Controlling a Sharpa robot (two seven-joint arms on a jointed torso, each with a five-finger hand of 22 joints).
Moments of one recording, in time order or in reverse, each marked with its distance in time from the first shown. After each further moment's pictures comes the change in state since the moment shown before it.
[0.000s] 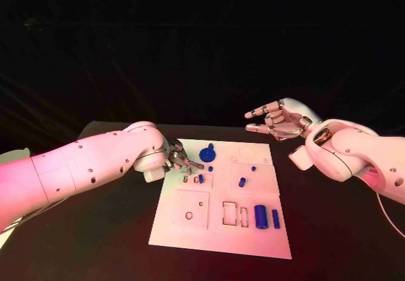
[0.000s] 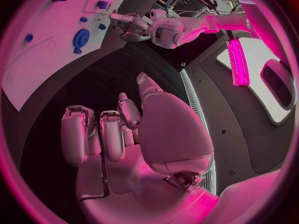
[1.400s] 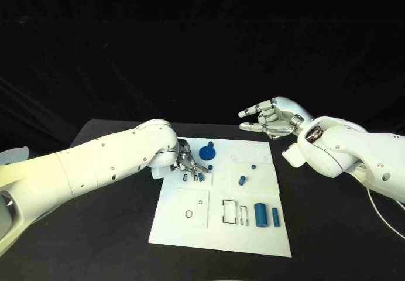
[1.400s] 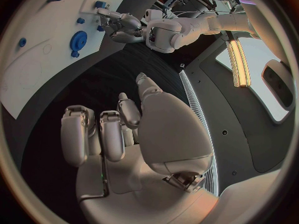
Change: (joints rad) left arm 0.001 0.125 -0.010 -0.113 -0.070 0.109 -0.023; left_hand -0.007 0.007 -0.018 0.004 0.000 -0.022 0.000 0.029 0.057 0.007 0.000 0.018 0.019 0.000 0.000 0.000 0.000 0.000 0.000 0.000 0.008 0.000; right arm -0.002 0.024 -0.002 -0.019 -0.002 0.005 -0.001; right_hand 0.005 0.005 -0.003 -0.003 0.008 0.003 -0.003 0.000 0.000 -0.004 -0.004 -0.004 -0.004 0.000 0.000 0.000 0.001 0.000 -0.003 -0.003 0.000 -0.003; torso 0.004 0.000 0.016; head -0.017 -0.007
